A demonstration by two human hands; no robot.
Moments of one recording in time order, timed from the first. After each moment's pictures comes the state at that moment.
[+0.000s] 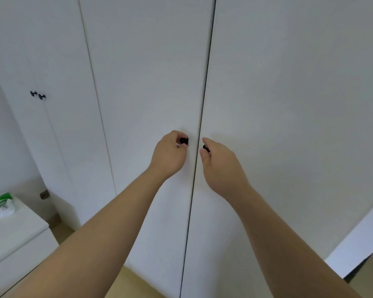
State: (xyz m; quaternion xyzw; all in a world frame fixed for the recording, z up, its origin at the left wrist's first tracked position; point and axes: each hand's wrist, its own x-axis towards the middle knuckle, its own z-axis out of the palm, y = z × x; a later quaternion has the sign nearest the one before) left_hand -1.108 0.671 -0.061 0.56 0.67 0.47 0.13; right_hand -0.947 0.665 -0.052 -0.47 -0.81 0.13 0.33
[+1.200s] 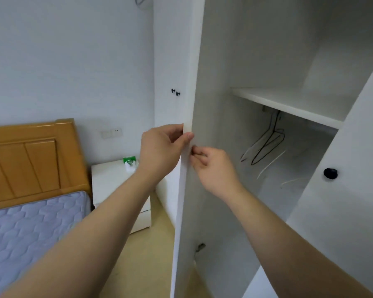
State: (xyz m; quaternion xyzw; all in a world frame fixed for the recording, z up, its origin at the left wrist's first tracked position) left_hand -1.228 0.453 -0.033 0.35 0.72 0.59 -0.09; right_hand -1.129 0.562 -0.058 -0.18 -0.85 0.40 0.28
